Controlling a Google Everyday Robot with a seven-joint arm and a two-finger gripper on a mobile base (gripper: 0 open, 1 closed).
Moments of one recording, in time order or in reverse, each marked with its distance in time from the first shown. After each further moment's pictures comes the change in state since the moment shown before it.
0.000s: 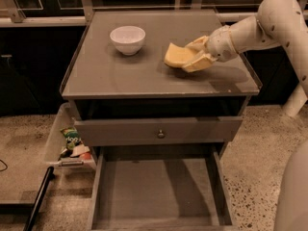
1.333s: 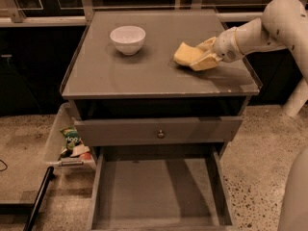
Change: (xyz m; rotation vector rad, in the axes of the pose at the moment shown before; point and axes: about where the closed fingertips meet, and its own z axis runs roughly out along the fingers) arm 0.031 -0.023 -0.012 0.118 0.077 0.135
